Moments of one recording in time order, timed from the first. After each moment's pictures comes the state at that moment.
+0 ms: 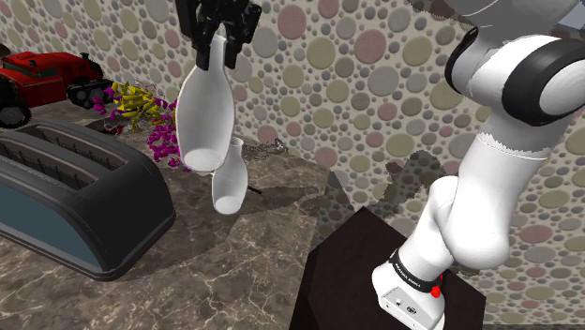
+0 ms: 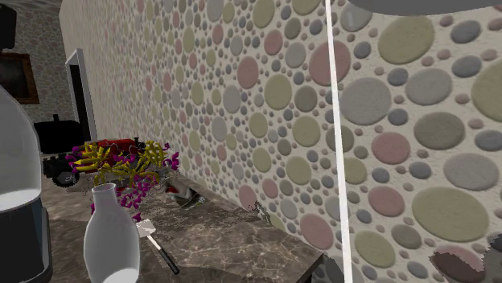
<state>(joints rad) 0.49 0.16 0.27 -1.20 -0.08 1.42 0.60</state>
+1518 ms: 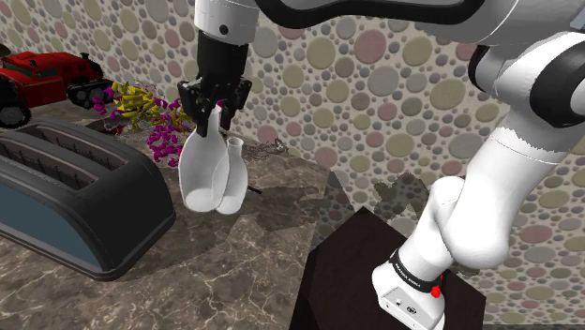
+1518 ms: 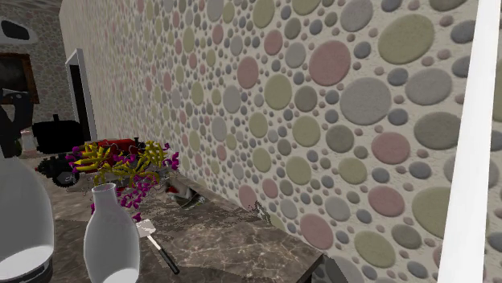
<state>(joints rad) 0.47 0.05 0.26 -1.68 -0.05 1.78 0.60</state>
